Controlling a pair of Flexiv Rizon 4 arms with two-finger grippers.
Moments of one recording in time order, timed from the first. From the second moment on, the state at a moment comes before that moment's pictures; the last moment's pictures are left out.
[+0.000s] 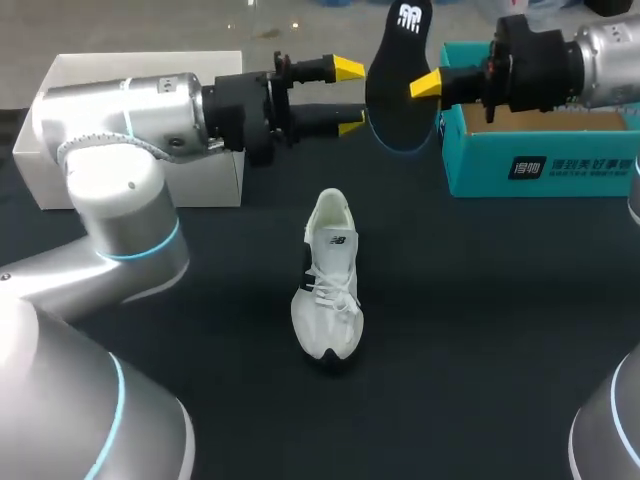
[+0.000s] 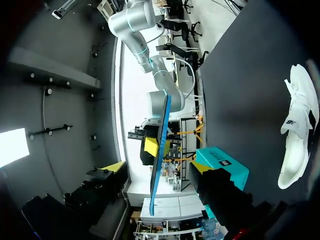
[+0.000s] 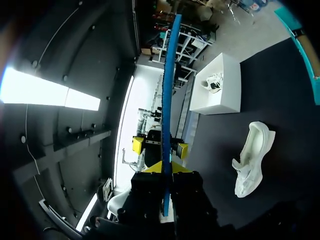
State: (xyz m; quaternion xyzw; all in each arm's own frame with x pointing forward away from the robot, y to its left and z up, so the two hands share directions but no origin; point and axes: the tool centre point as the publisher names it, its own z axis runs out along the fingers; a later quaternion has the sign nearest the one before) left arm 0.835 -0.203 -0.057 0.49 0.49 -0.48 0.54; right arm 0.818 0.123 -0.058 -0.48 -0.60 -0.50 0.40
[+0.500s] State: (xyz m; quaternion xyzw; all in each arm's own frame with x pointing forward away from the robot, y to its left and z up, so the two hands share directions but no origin) left arm 0.824 -0.099 -0.070 0.57 0.48 -0.50 0.44; right arm 0.812 0.134 -0.045 -0.43 -0.63 -0.53 0.38
